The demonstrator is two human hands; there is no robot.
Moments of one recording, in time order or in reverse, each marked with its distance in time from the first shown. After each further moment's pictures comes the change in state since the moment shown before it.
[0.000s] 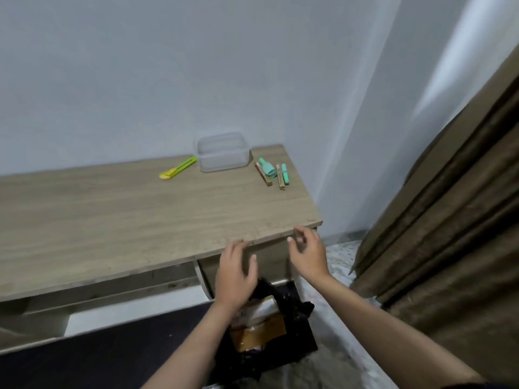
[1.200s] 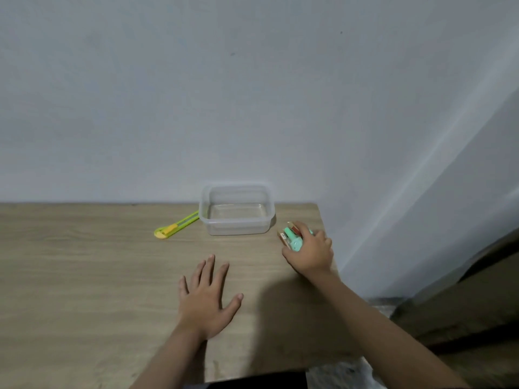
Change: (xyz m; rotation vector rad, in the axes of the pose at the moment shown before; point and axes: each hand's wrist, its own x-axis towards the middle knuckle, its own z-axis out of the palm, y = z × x) left_hand 0.183 -0.089 0.004 0.582 -0.279 -0.285; right_hand 0.276 -0.042 0.075 -0.467 -0.152 -0.011
